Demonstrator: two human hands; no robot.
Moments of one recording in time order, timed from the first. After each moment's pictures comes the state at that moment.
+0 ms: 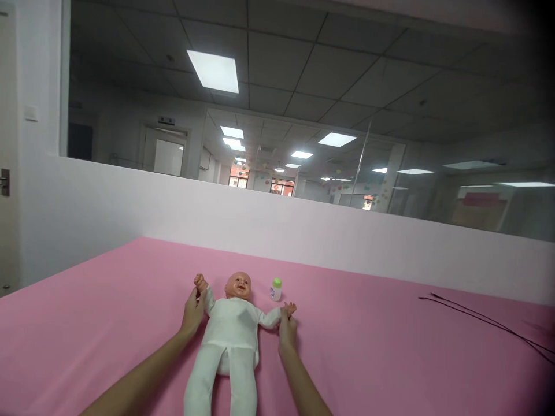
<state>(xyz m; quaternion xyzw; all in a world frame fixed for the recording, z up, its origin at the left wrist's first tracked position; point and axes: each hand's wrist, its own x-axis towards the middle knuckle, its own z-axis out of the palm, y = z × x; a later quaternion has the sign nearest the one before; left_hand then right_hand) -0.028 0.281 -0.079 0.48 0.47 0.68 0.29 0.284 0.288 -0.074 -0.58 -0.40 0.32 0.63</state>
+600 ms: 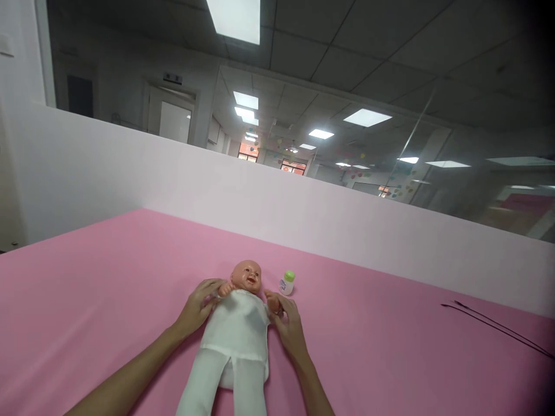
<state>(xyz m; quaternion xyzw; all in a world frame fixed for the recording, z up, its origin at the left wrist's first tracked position) -0.037 0.275 -0.076 0.72 0.40 0.54 0.17 0.273 0.279 -0.048 -0.44 -0.73 0.20 0.49</state>
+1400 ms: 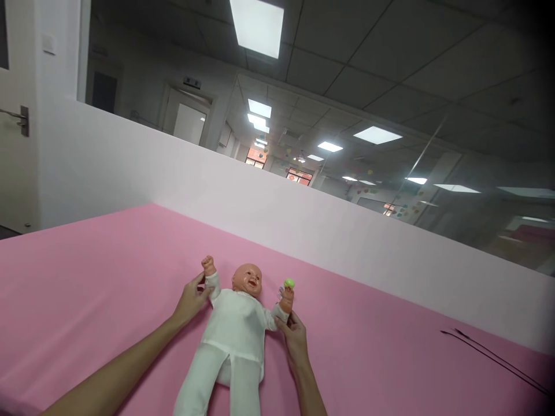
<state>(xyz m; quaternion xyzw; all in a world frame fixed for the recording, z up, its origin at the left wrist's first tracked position) -0.046 0.284 -0.081 0.56 0.46 0.63 0.28 0.287 0.286 -0.060 -0.44 -0.53 0.44 0.58</state>
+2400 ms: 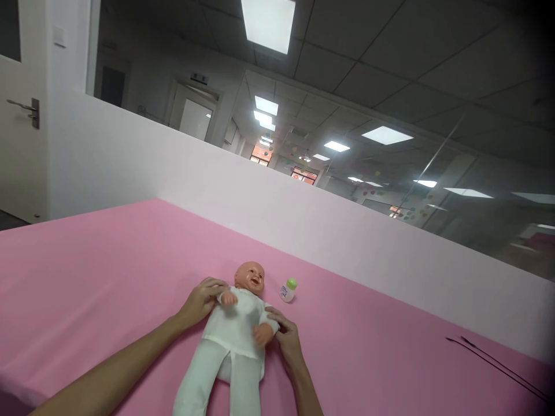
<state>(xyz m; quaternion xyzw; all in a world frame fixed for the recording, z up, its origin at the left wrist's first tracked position) -0.038 0.266 -0.075 0.73 0.41 0.53 0.16 0.273 0.281 -0.067 -0.38 -0.62 0.46 0.51</state>
